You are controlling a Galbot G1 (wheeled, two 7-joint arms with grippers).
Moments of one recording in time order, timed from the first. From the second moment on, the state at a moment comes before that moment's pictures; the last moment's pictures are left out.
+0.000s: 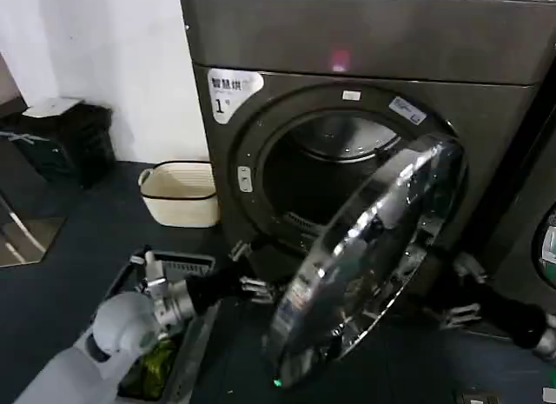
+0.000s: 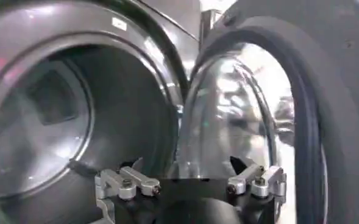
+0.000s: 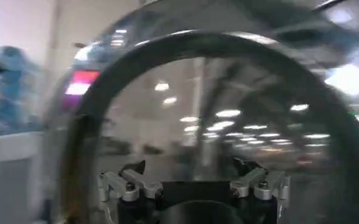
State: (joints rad) left arm 0.91 -0.88 -0.13 -2.04 -0.79 0.22 0.57; right arm -1.31 1.16 1.34 1.98 0.72 -0.21 -1.14
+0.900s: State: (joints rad) left arm 0.81 -0.97 0.13 -1.97 -0.75 0.19 0.59; right arm -1.42 1.11 1.64 1.88 0.85 -0.01 -0.37
